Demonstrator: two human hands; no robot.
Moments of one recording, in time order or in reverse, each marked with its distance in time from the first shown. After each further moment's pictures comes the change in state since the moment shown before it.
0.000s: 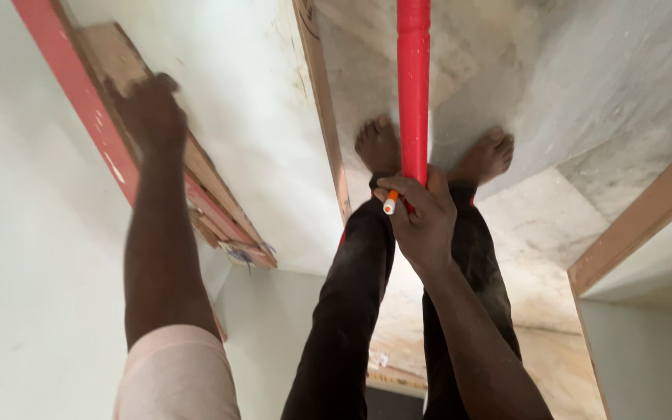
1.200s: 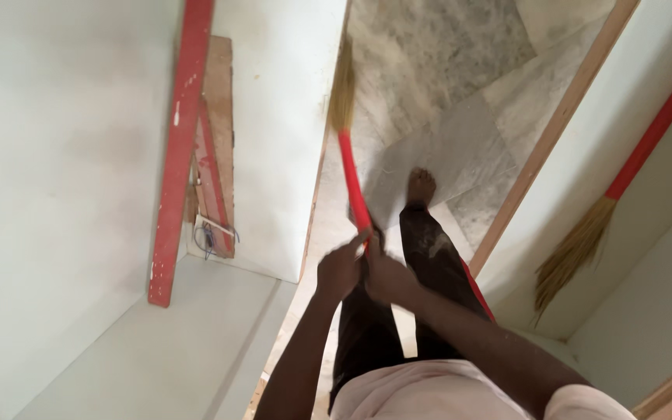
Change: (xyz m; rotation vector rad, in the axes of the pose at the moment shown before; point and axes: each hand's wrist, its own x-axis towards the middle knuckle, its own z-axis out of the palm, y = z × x) left_hand -0.382 0.237 -0.373 -1.243 -0.315 -0.167; right_hand -0.208 -0.118 -0.126 -0.719 -0.915 0.144
